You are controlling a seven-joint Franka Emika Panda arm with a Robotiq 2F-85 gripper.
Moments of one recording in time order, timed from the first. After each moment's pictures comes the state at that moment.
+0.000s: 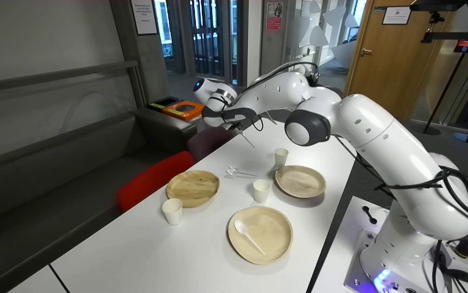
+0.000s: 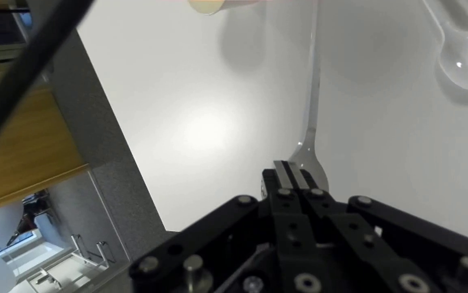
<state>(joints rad) 0.08 0.96 -0.28 -0.92 -0.48 1.74 0.40</state>
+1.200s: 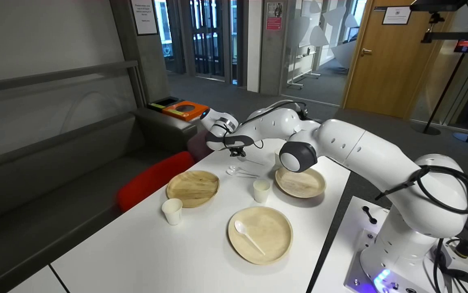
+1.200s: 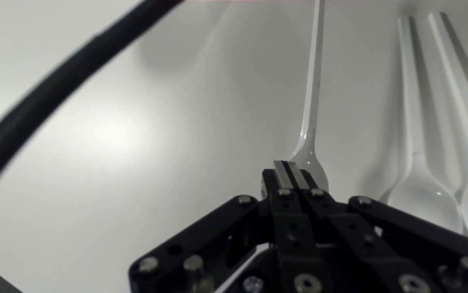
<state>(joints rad) -0.04 1.33 -0.18 -0.59 -0.38 1.66 -0.18</state>
